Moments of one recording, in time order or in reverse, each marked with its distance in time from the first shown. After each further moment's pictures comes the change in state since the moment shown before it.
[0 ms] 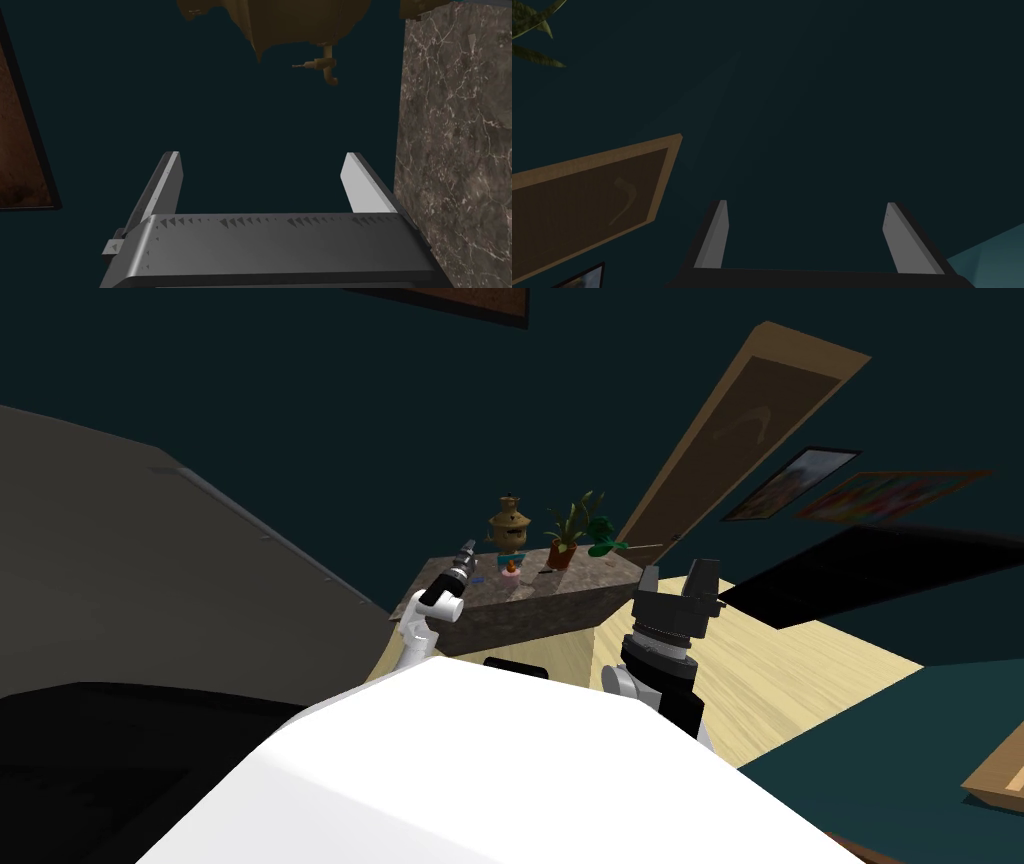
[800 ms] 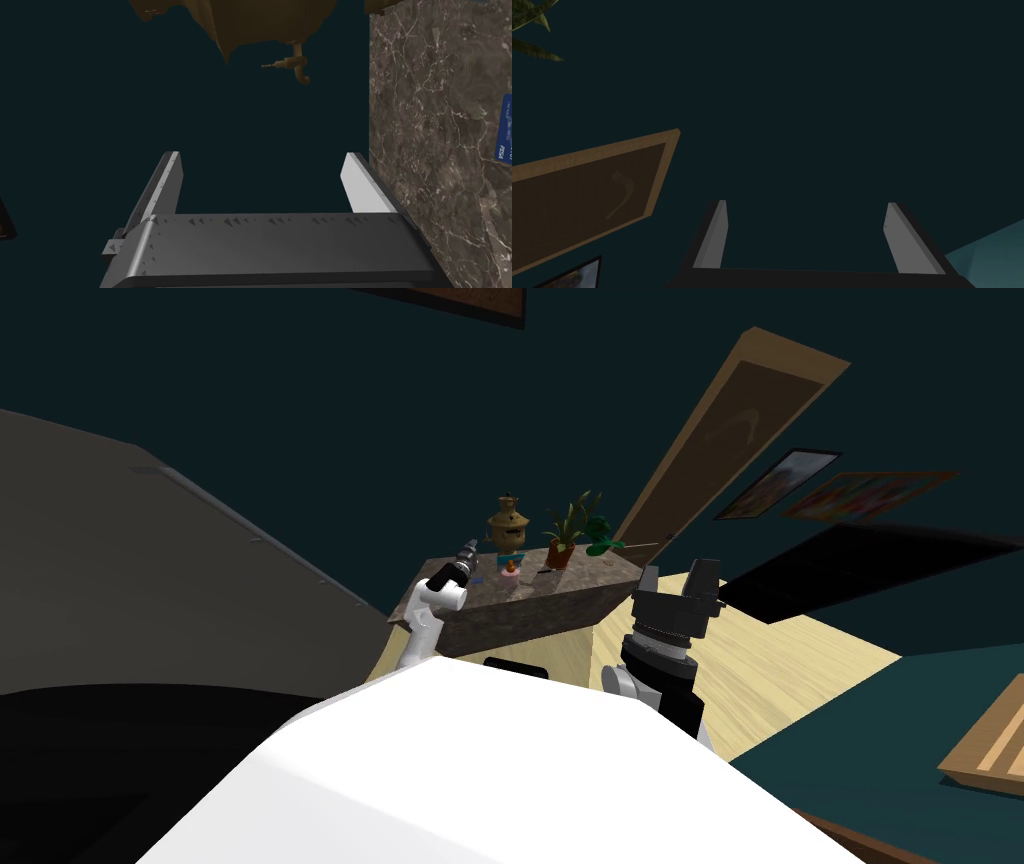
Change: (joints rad) left arm -0.126 0.007 0.012 0.040 -0.027 0.220 0.024; right arm 0.000 0.000 0.000 0.000 0.000 0.000 0.000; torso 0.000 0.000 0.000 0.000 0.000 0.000
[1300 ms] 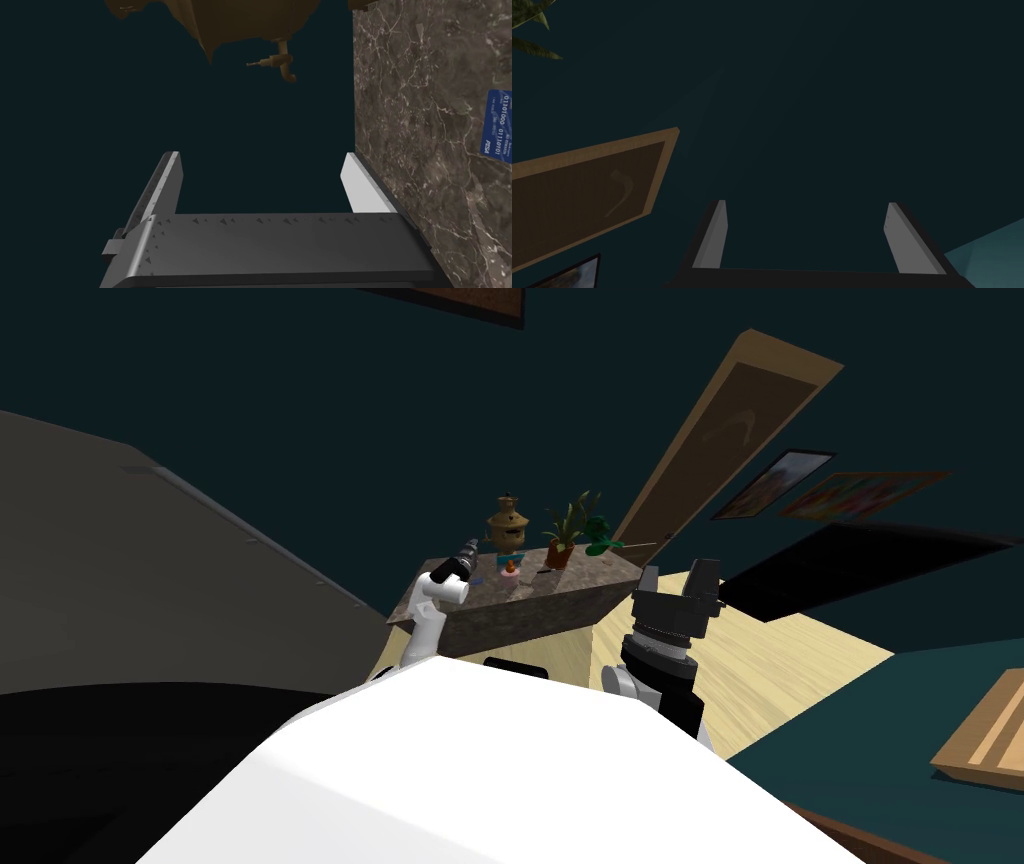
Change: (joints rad) left arm -0.073 0.000 0.008 0.025 -0.015 0.119 0.014; right arm 0.000 0.000 0.000 0.000 0.000 0.000 0.000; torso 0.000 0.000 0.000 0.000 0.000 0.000
